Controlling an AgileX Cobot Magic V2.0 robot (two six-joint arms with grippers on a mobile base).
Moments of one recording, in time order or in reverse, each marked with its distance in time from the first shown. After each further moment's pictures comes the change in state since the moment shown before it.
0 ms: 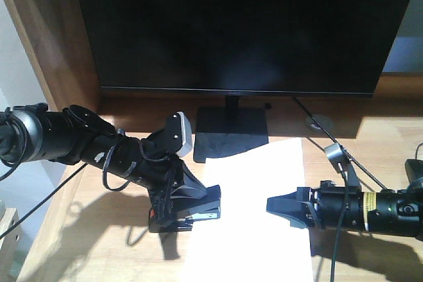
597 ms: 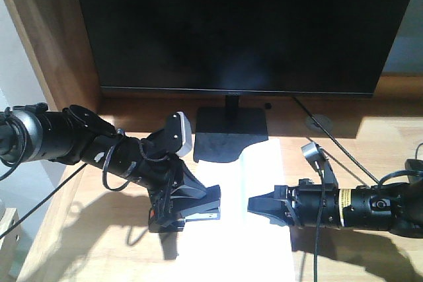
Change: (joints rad) left arm 0.000 0.000 0.000 0.000 0.000 0.000; right arm 0.112 0.060 -0.056 0.072 0.027 0.005
